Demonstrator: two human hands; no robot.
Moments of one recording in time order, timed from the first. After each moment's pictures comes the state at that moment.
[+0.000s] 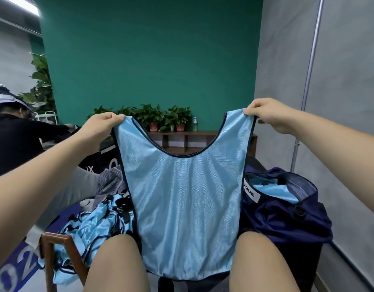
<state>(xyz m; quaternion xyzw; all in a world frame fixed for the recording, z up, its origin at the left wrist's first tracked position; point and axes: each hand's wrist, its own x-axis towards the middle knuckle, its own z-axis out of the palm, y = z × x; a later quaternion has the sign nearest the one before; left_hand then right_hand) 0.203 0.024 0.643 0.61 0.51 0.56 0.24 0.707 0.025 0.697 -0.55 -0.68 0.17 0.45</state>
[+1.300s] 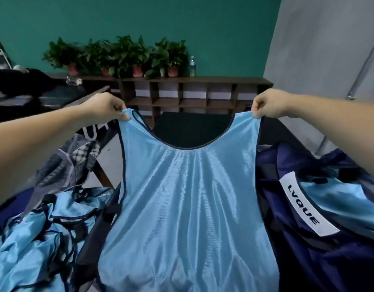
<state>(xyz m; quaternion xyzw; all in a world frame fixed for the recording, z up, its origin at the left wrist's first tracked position) 0.243 0.403 0.530 0.75 0.63 0.19 0.09 0.749 0.393 0.547 -0.68 -0.72 0.06 0.13</state>
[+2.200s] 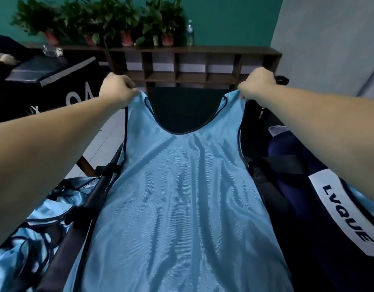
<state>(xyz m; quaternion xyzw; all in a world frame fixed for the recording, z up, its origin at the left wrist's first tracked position) 0.308 0.518 0.444 0.65 0.69 0.32 0.03 0.691 0.480 0.475 -0.77 -0.56 0.06 0.31</state>
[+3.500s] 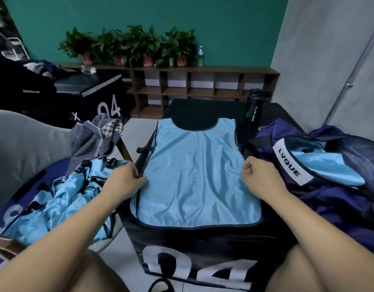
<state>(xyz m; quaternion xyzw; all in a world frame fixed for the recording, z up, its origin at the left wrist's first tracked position) 0.259 0.169 0.348 0.64 0.73 0.19 0.13 0.660 0.150 0.365 -0.71 -0.65 0.09 0.25</state>
